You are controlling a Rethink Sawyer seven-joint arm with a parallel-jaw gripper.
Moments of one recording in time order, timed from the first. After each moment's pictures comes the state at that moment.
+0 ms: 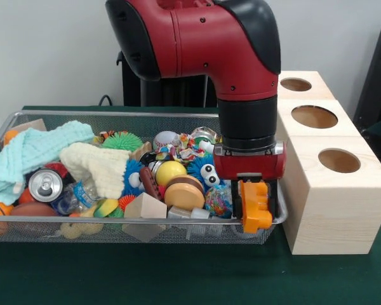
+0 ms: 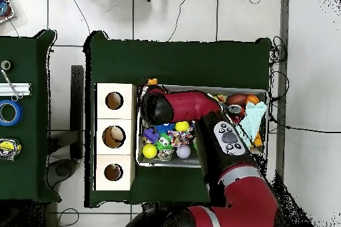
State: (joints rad) arm -0.36 -0.47 0.31 1.52 -0.36 0.29 2.05
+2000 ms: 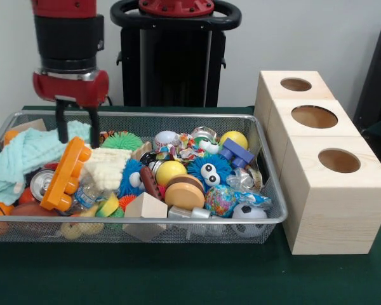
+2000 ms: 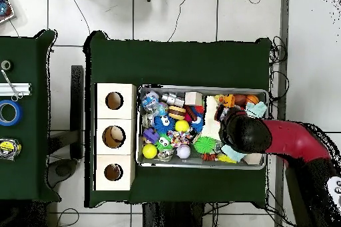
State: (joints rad) arm -0.82 -0.71 0.43 1.72 -0.53 0.51 1.97
